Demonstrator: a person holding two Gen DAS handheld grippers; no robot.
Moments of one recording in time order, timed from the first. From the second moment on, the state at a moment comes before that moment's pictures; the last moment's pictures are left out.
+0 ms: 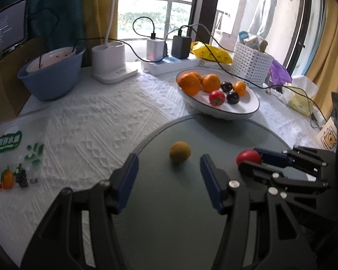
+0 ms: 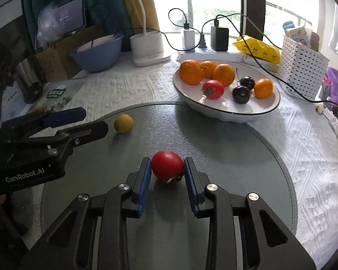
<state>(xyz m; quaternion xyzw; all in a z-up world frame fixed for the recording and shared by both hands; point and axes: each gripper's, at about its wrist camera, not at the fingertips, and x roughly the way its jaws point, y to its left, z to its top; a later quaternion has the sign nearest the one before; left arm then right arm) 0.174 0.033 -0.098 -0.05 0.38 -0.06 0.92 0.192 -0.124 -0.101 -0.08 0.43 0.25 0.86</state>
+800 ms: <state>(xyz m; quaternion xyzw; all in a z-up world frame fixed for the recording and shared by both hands) 0.209 0.006 -0.108 -0.01 0.40 -0.06 0.91 0.208 -0.153 -0.104 -0.05 0.44 0.23 0.87</state>
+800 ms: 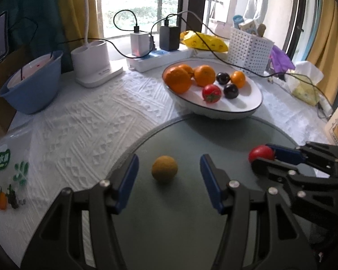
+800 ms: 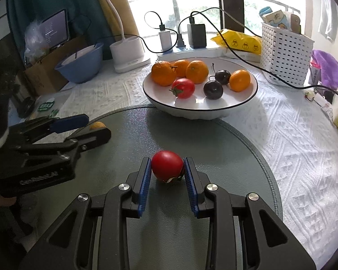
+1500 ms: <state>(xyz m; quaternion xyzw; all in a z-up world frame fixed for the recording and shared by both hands) 0.192 -0.002 -0.102 -0.01 0.41 -0.10 0.91 0.202 -0.152 -0.099 -0.05 0.43 0.24 0.87</state>
